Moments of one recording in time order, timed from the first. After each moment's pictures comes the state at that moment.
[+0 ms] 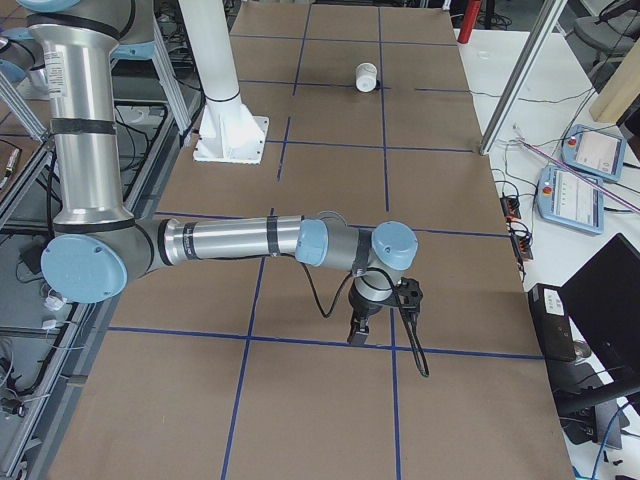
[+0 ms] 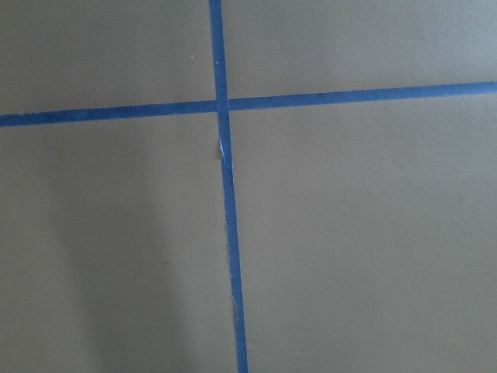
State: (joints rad) left arm -1.40 -1.61 -1.62 -1.90 -2.33 -0.22; right arm 1.53 -1.53 1.64 -1.83 2.27 0.01
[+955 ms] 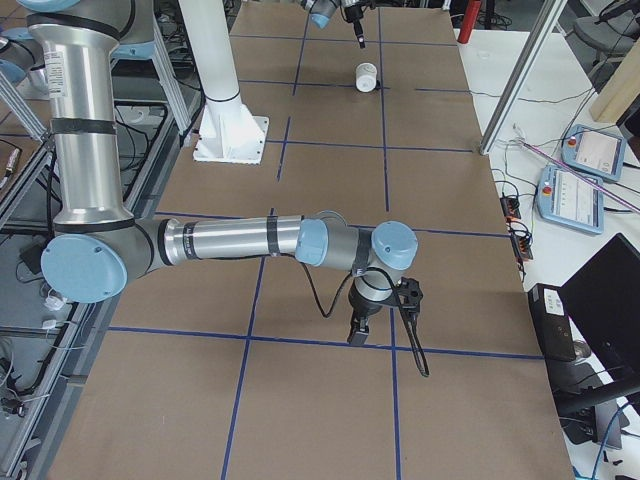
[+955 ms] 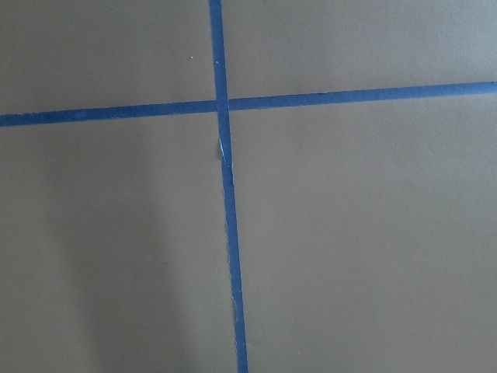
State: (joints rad) left arm -0.96 -1.57 -1.46 -3.10 -2.11 -1.35; right arm 1.53 -1.53 1.64 -1.83 2.27 0.01
